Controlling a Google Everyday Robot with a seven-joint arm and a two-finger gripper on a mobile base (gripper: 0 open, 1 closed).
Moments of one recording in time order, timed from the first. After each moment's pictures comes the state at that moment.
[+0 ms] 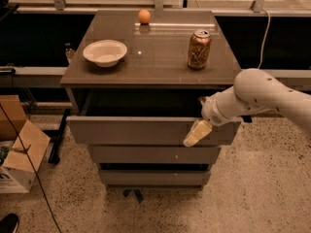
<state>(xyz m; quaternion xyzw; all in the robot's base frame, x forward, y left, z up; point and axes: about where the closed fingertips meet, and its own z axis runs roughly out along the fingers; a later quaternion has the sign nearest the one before) 0.614 -0.147 0.685 -0.54 0.78 0.11 0.29</state>
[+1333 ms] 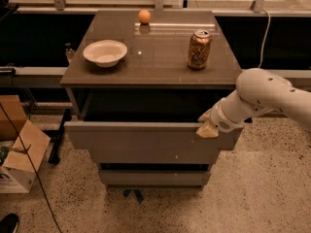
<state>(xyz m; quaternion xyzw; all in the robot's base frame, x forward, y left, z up) 0.574 -0.176 0.665 -0.54 0.81 0.10 0.20</state>
